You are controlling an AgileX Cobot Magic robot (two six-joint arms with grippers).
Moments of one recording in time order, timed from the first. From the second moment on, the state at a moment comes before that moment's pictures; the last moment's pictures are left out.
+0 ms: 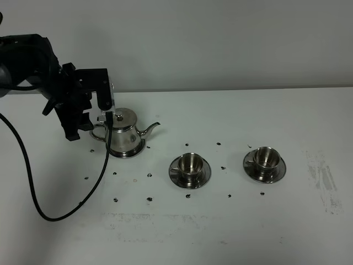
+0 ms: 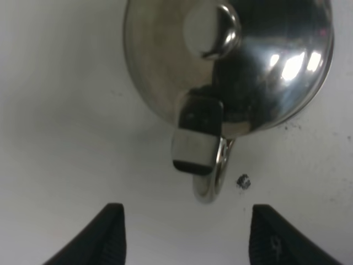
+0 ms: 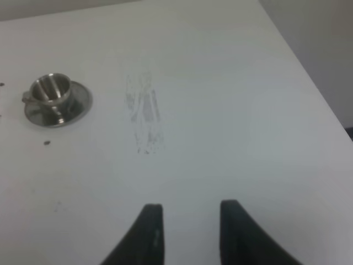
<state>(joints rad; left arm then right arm) -0.14 2.19 -1.82 -0.17 0.83 1.37 -0.23 -0.01 -0.52 -0.02 1.12 0.01</state>
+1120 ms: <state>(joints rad) -0.18 2.36 -2.05 -0.20 0.96 1.45 -0.23 -0.01 -0.52 -0.02 1.12 0.01</state>
